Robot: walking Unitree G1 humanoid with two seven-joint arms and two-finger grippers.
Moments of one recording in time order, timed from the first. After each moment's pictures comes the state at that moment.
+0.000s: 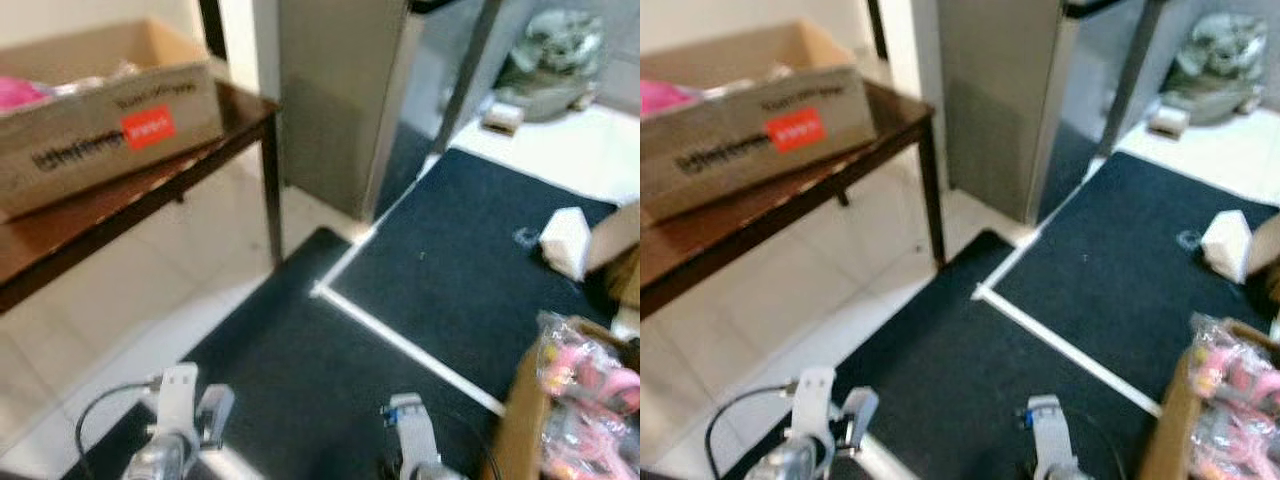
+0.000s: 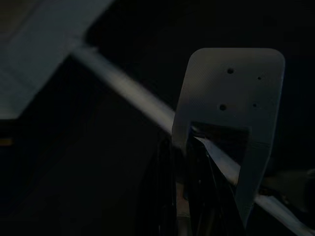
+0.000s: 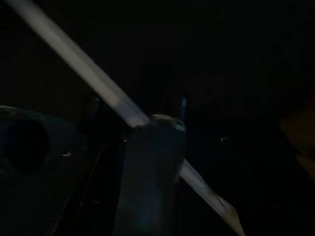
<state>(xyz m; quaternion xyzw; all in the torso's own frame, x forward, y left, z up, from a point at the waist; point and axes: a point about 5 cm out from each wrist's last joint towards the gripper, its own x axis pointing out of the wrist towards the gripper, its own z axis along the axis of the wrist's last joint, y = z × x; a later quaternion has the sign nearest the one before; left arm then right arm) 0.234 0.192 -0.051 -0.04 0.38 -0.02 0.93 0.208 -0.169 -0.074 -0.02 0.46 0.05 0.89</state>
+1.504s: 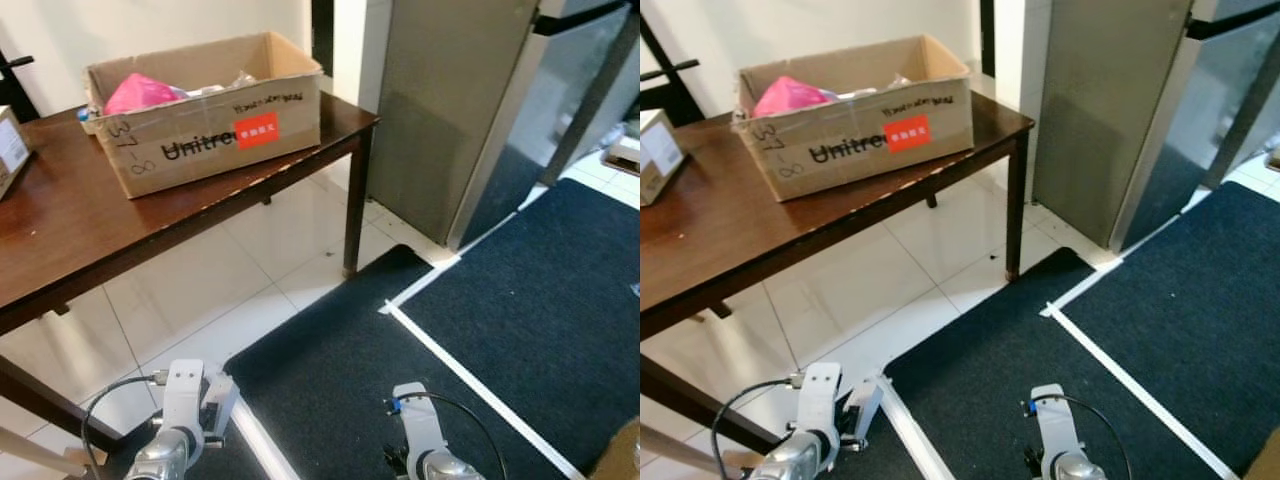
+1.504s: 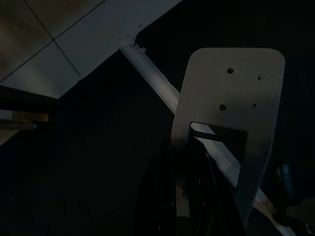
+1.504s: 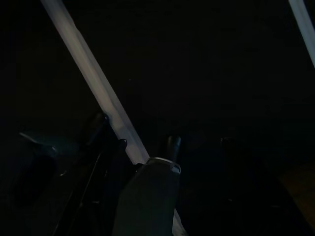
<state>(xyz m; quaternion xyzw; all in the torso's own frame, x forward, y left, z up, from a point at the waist) 0.239 0.189 -0.048 -0.03 0.36 -0.02 0.93 0.220 -0.175 -0.066 -0.06 0.44 0.06 0.90</state>
